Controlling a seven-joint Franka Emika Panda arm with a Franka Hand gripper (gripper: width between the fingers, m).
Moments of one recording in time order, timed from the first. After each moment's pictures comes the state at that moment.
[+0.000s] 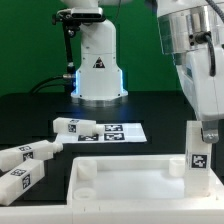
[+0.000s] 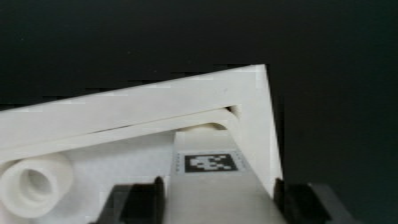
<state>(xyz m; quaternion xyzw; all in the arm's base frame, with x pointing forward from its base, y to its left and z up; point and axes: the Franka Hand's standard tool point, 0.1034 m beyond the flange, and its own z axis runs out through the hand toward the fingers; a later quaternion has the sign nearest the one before) 0.638 0.123 0.112 -0.63 0.77 0.02 0.11</state>
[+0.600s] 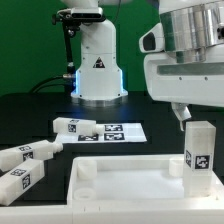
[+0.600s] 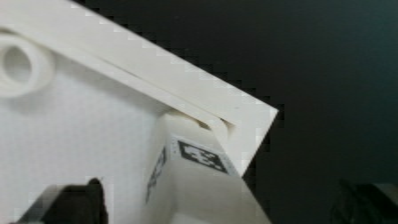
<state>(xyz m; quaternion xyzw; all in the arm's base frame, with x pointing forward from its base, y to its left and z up) 0.638 0.123 0.115 -0.87 0.49 -0.01 0.10</state>
